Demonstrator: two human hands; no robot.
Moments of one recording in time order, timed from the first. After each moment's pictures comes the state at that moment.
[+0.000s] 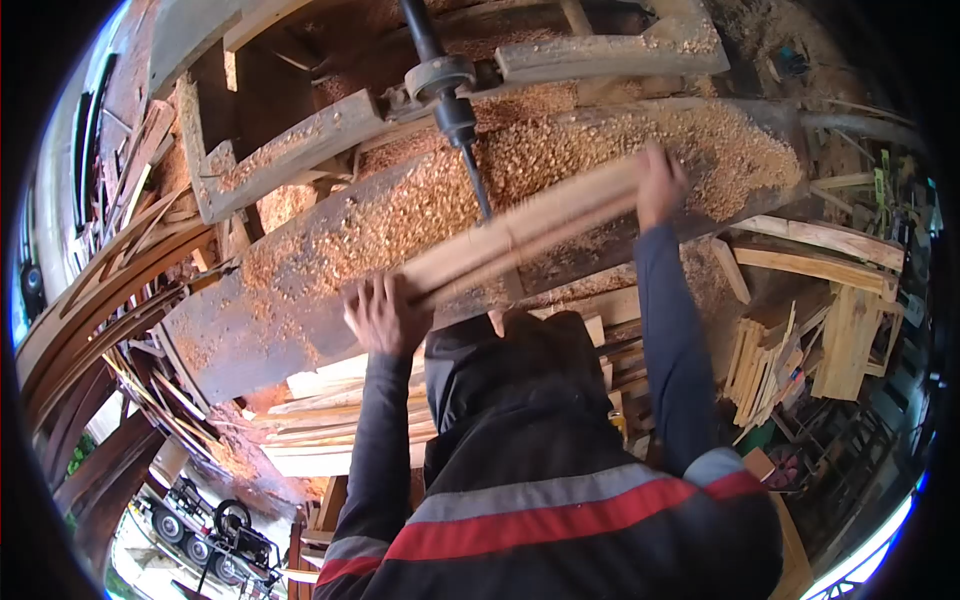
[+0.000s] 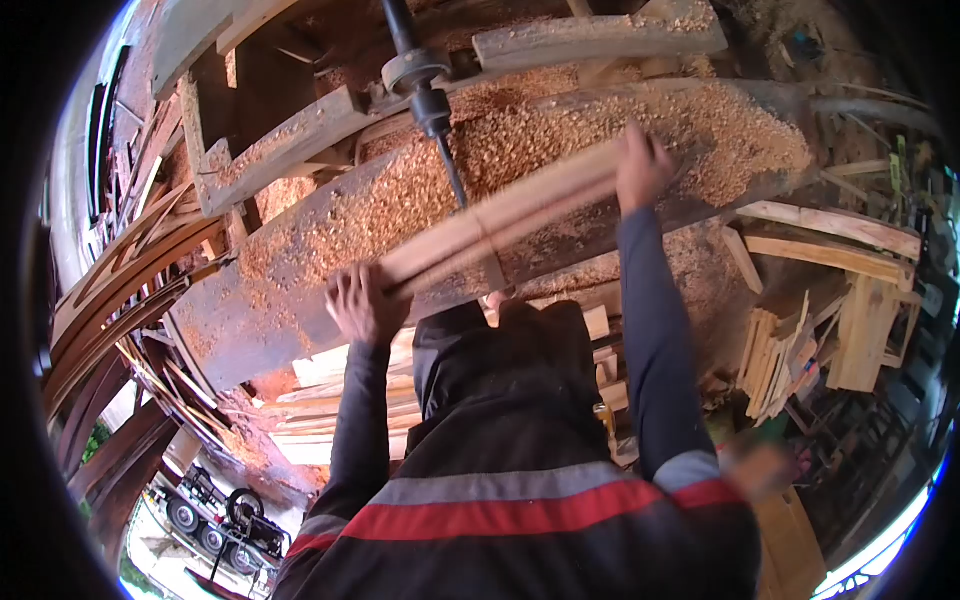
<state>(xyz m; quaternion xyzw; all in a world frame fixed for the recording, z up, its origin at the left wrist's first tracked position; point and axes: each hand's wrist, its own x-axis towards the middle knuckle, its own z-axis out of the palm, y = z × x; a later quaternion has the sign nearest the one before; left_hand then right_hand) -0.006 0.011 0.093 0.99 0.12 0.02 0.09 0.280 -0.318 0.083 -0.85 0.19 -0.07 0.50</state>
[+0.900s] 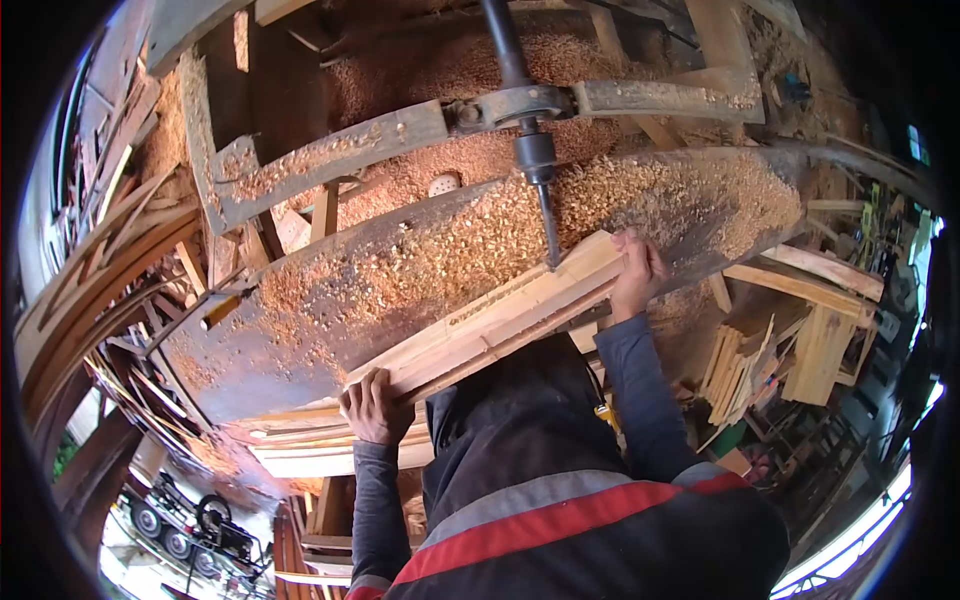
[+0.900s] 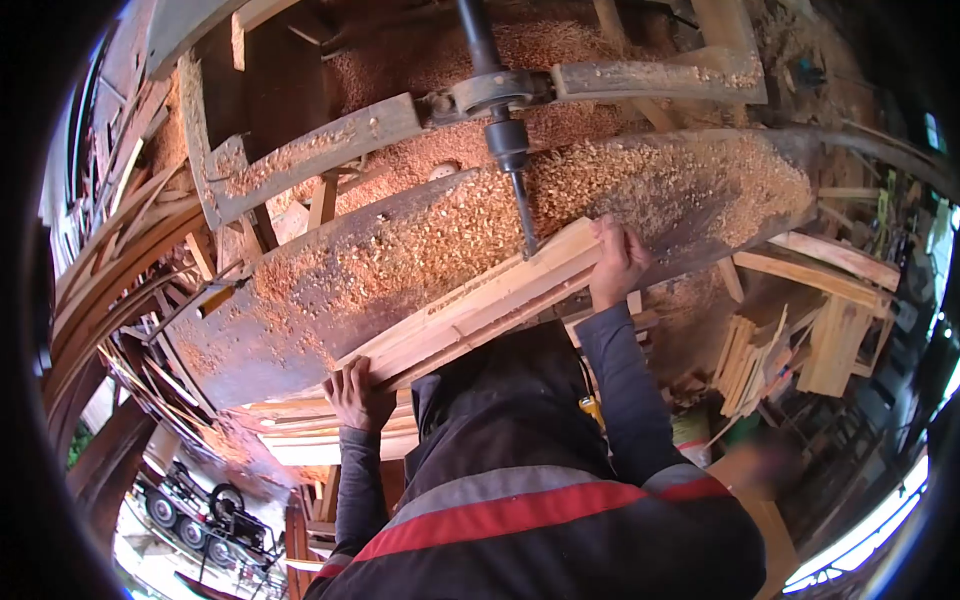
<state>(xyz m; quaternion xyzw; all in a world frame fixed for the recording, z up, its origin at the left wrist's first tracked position) -0.119 0.113 0.111 0.97 0.16 -0.04 0.15 0.188 -0.198 0.073 -0.71 0.20 -0.06 0.68</state>
